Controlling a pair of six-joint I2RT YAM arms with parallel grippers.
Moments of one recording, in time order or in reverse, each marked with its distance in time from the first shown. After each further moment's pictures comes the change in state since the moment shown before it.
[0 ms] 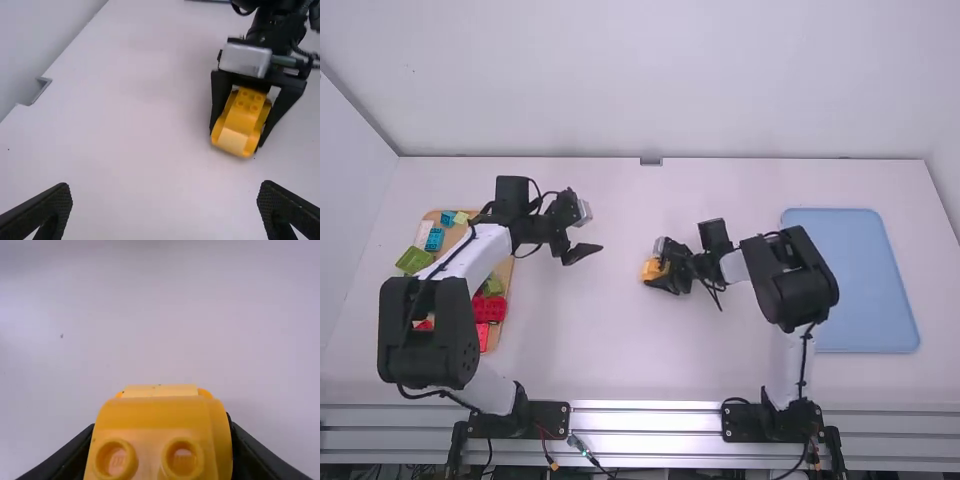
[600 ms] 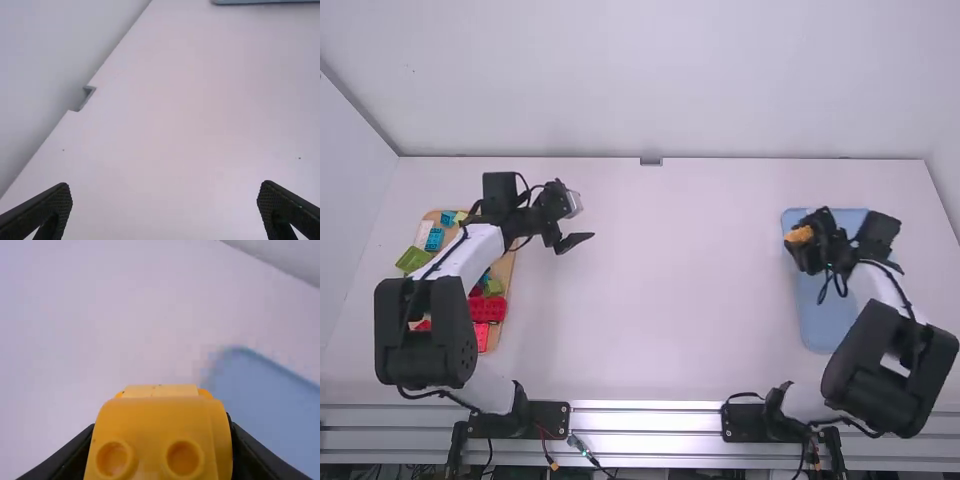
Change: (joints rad) left arm 0.053 0.000 0.000 0.133 -0.006 0.000; right arm -0.803 -0.505 0.003 -0.472 0.290 -0.062
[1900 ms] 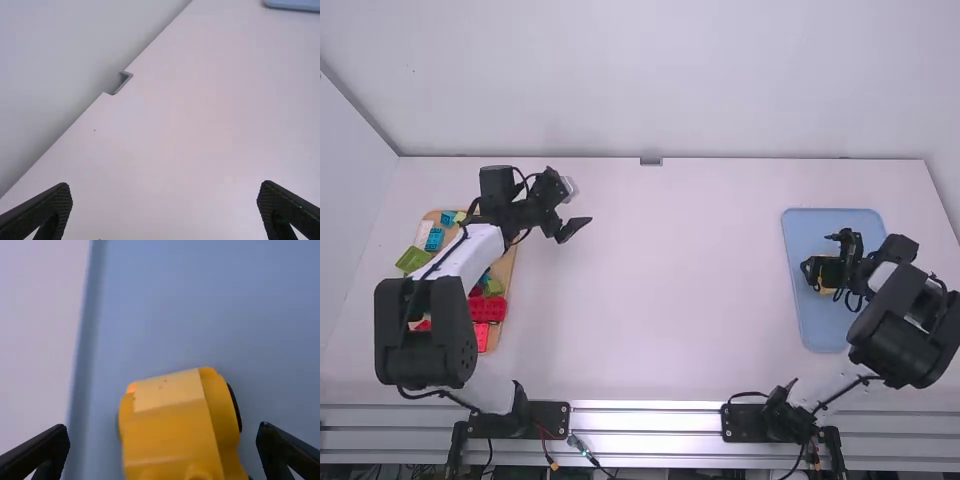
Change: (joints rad) left arm 0.001 0.000 0.000 0.137 -0.114 -0.258; right arm -0.132 0.257 0.082 -0.046 0.074 0.251
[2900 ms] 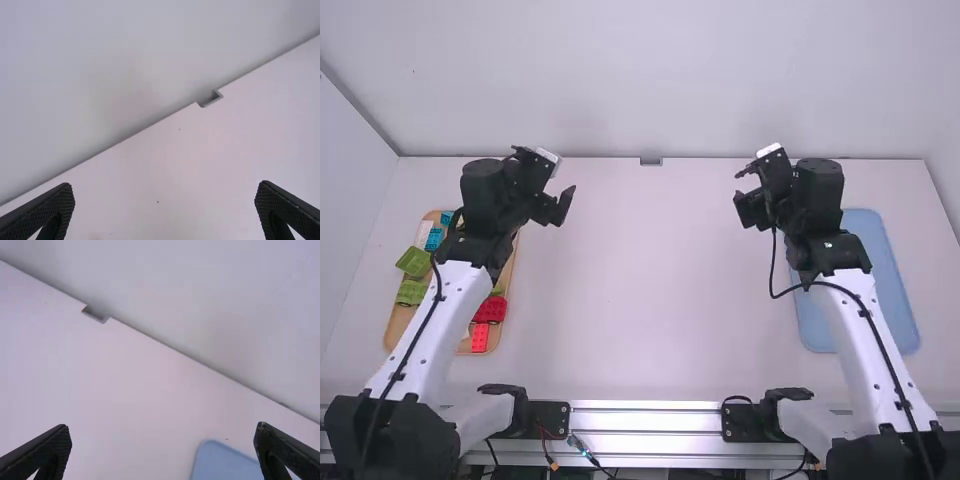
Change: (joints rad) left arm -0.124 -0.416 -0.015 -0.108 -0.553 -0.388; right arm 0.724 -0.610 0.151 -0.095 0.454 0.156
